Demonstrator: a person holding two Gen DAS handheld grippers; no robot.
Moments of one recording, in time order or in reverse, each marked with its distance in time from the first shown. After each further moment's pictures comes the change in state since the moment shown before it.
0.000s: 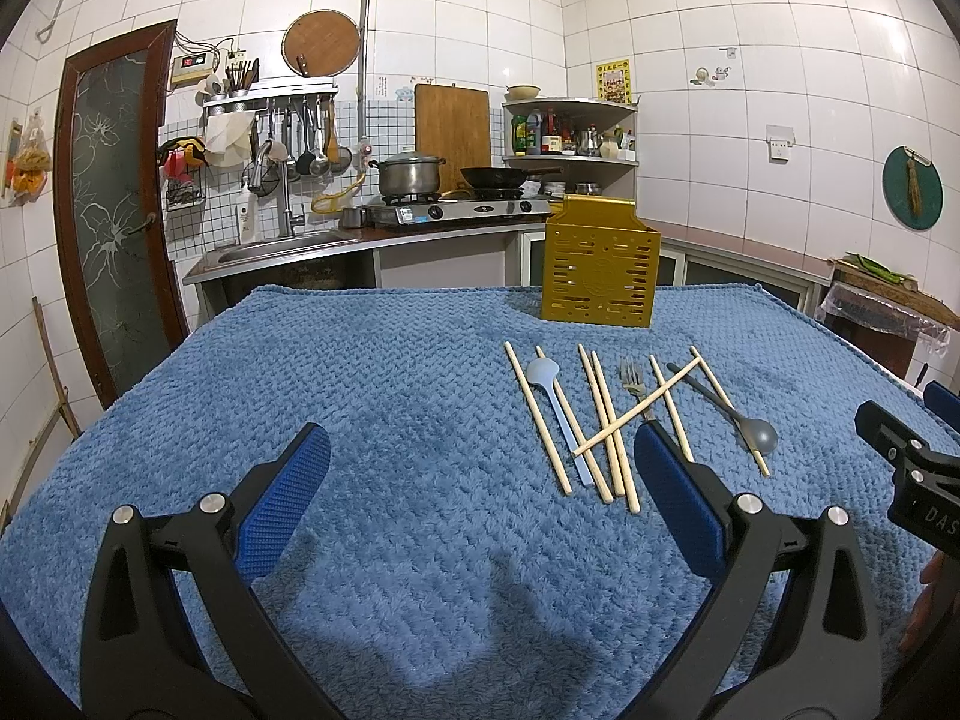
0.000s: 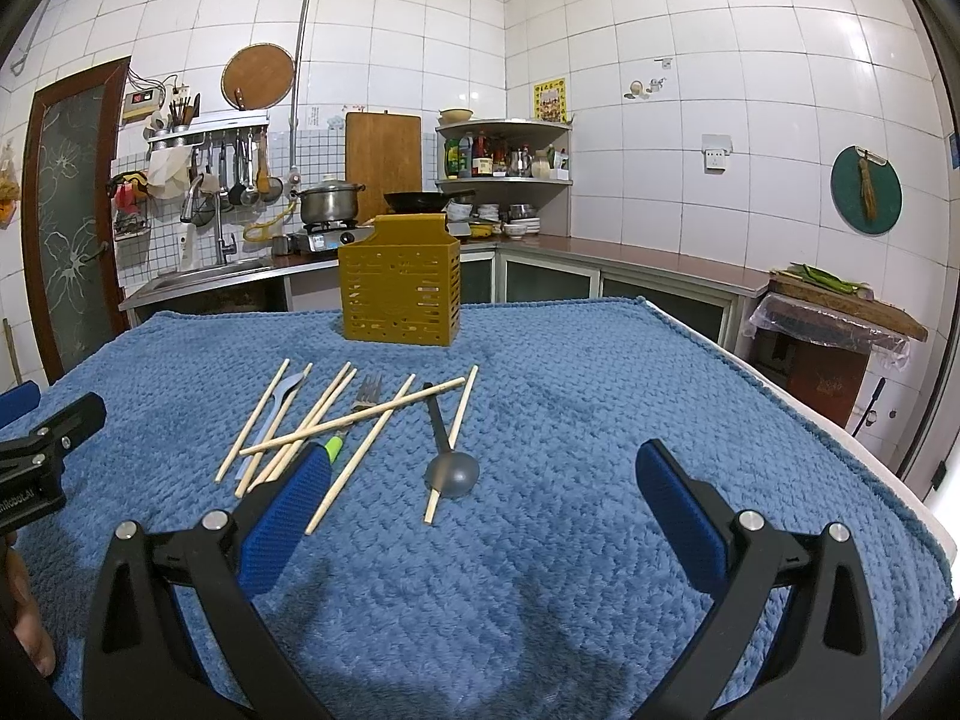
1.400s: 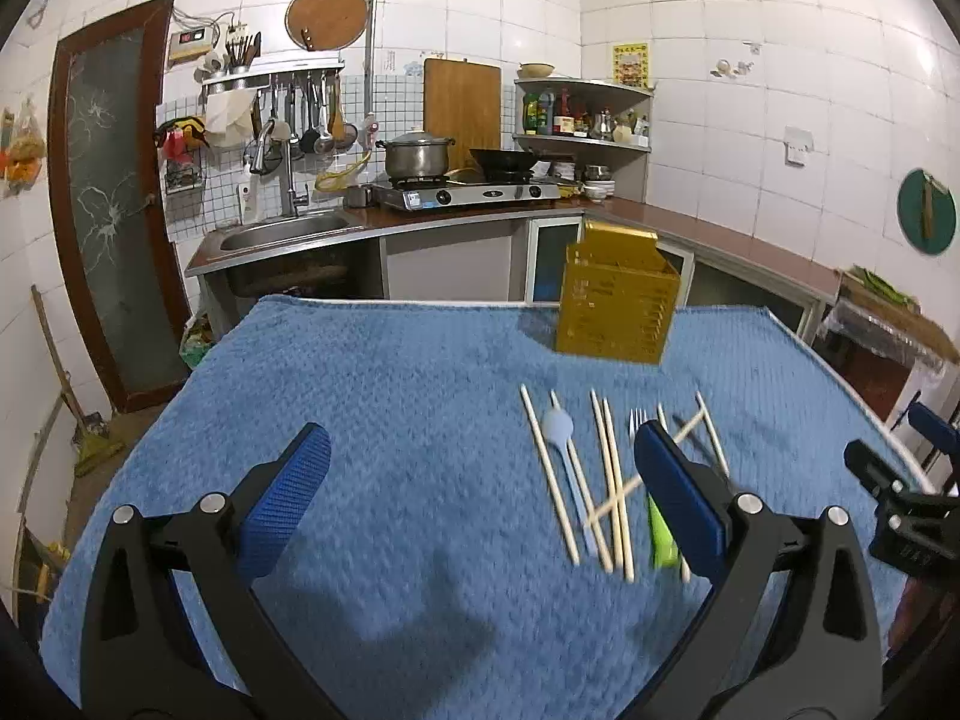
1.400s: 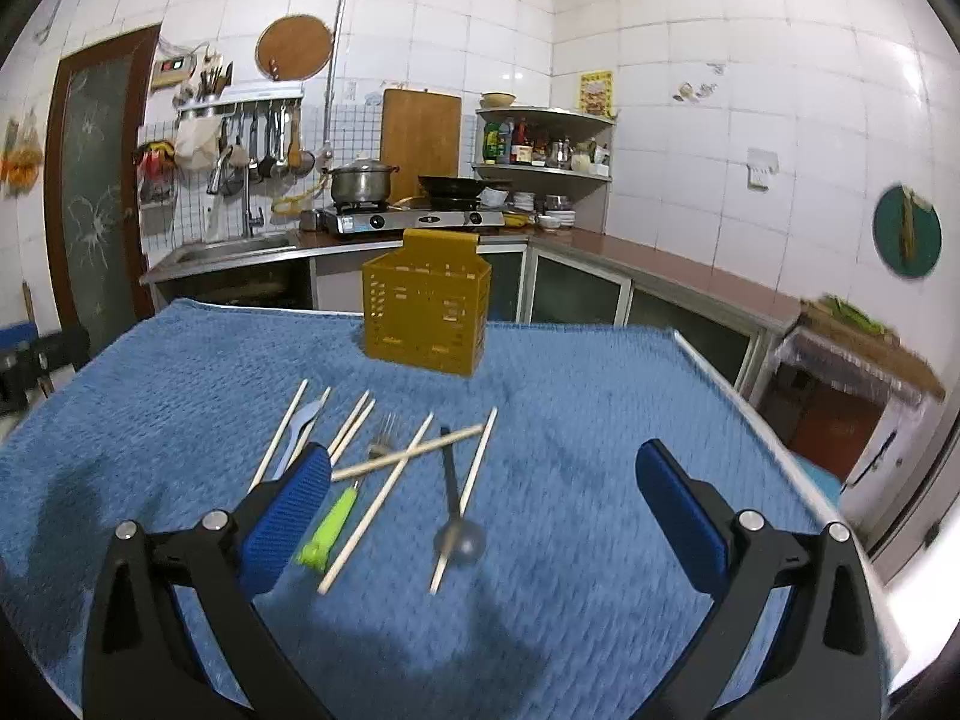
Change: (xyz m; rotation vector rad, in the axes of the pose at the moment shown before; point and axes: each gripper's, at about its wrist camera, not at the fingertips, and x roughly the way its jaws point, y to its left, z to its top) left arm 0.016 0.018 0.097 -0.048 0.112 -0.015; right arm 0.016 0.014 0.080 -0.114 0.072 0.053
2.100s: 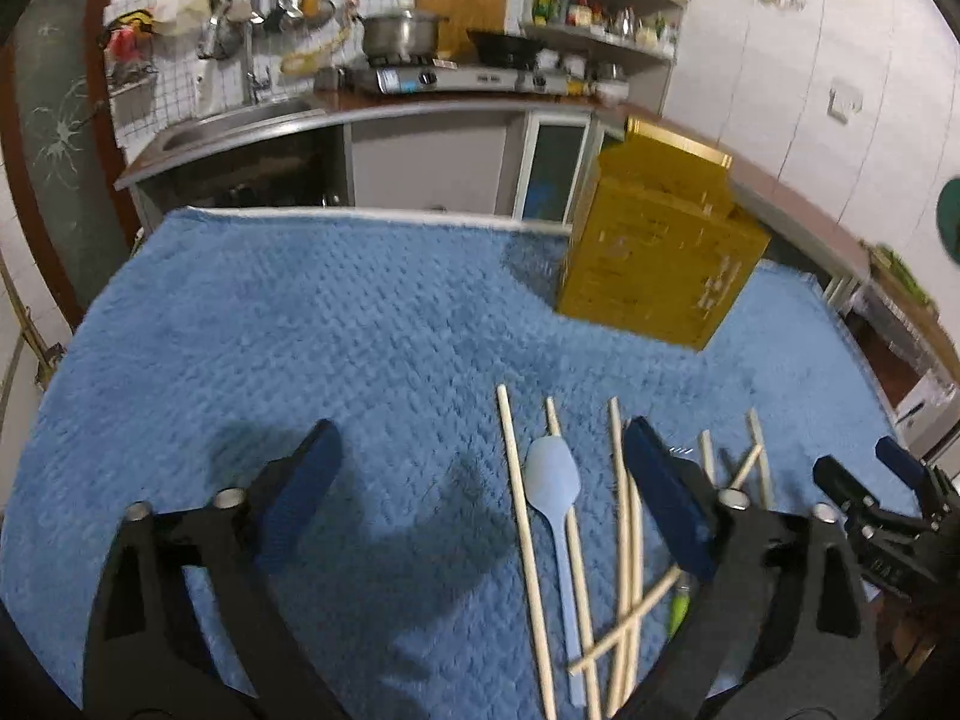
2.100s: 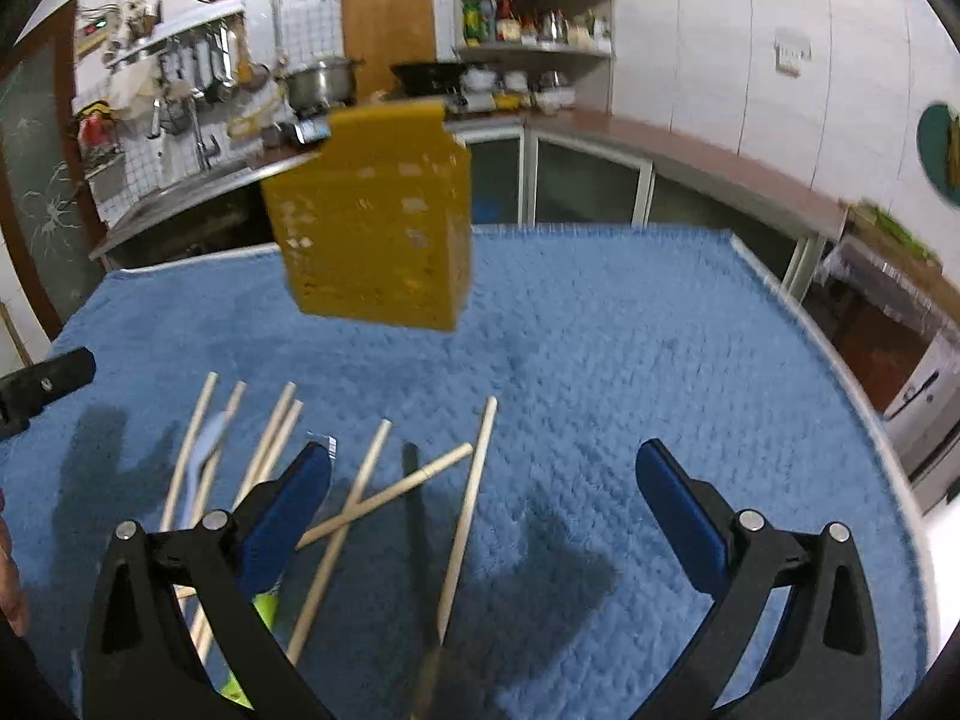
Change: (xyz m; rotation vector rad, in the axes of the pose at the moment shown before) left arm 0.194 -0.019 0.035 -0.050 0.296 -0.037; right arm 0.191 -0.017 0.007 0.122 0.311 0.033
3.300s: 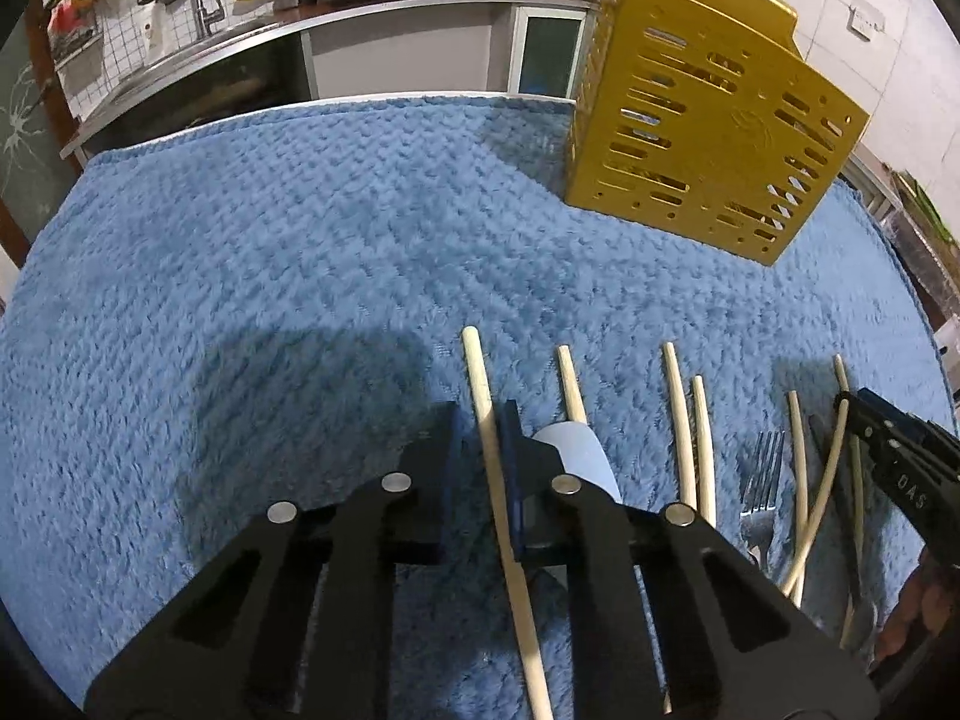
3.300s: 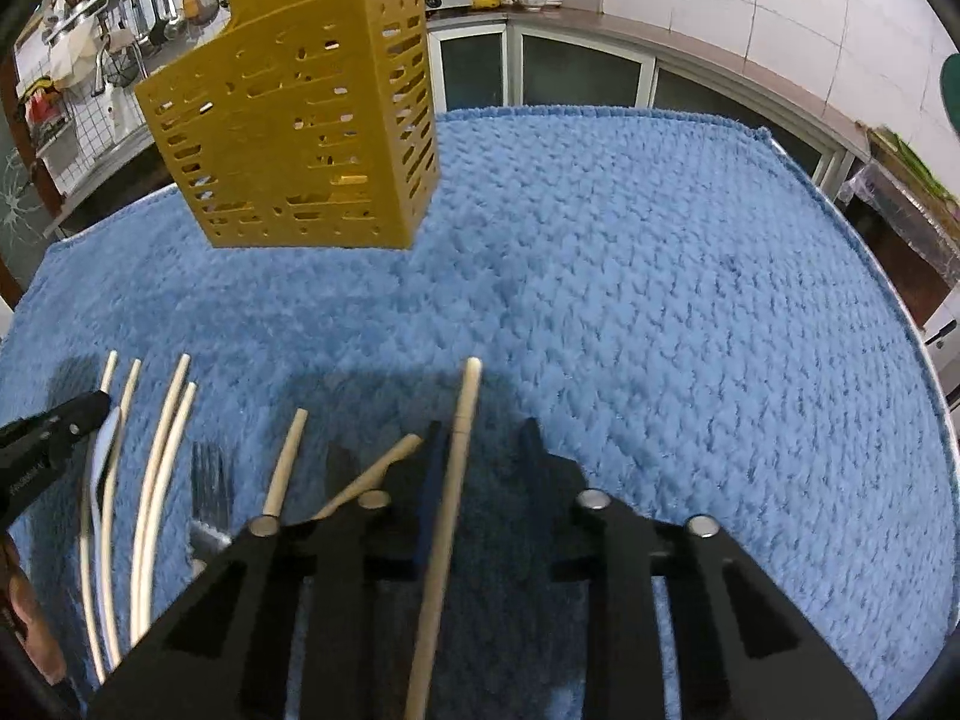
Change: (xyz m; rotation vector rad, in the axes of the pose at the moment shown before) left arm 0.110 -0.016 -0.008 0.050 0.210 0.010; right arm 0.098 -0.007 0.006 0.052 0.226 -0.011
